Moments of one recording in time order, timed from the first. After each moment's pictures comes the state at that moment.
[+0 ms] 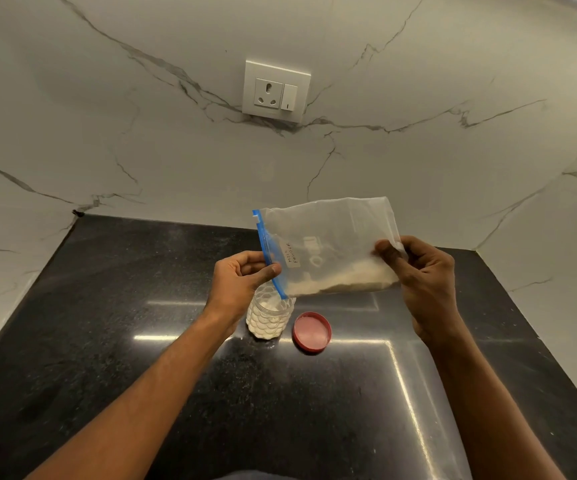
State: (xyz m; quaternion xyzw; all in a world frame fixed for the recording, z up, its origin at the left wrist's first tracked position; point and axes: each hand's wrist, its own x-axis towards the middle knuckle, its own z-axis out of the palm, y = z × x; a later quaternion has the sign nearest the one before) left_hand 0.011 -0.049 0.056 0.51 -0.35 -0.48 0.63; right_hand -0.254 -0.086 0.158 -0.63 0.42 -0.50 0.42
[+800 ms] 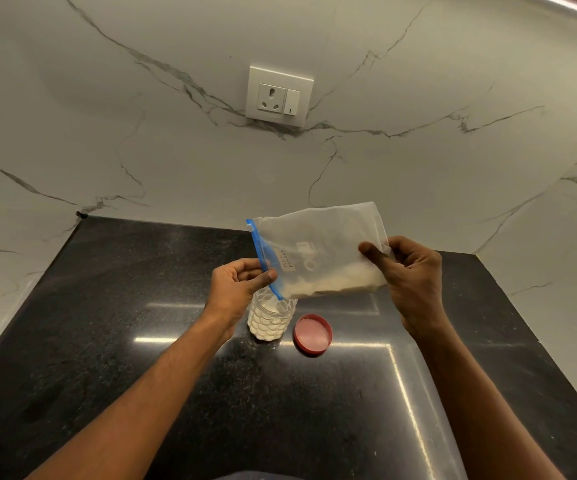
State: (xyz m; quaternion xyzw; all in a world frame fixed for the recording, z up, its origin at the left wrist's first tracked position) left_hand 0.018 -0.046 0.046 0.50 -0.31 -0.51 0.62; right_hand -0.239 -0.092 0.153 -0.65 0.44 -0.49 0.37
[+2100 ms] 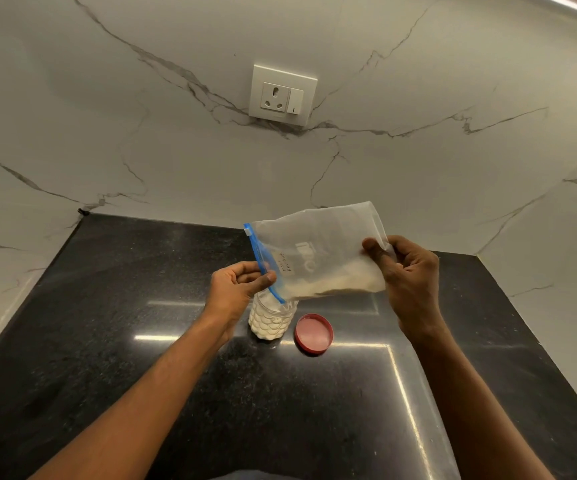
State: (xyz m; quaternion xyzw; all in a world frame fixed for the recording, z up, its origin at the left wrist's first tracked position) left_hand 0.019 -0.041 0.044 0.50 -0.29 -0.53 0.62; right_hand -0.233 -0.091 0.147 -0.67 0.44 -0.49 0.34
